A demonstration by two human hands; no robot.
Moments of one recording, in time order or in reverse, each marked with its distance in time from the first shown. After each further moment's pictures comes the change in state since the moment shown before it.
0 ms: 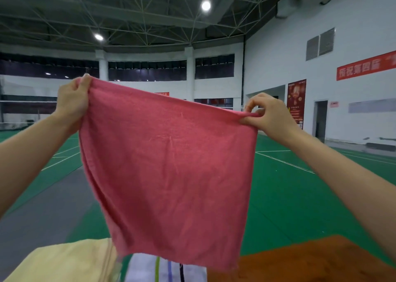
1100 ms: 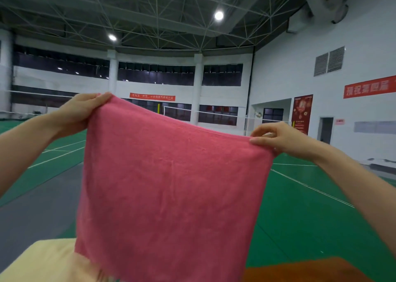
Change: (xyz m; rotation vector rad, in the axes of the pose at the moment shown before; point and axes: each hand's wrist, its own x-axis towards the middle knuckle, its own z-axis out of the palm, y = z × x) left_hand -0.006 -0.011 -0.029 -0.075 -0.364 -0.208; right_hand -0.005 -0.004 -0.017 0.124 -0.487 0.240
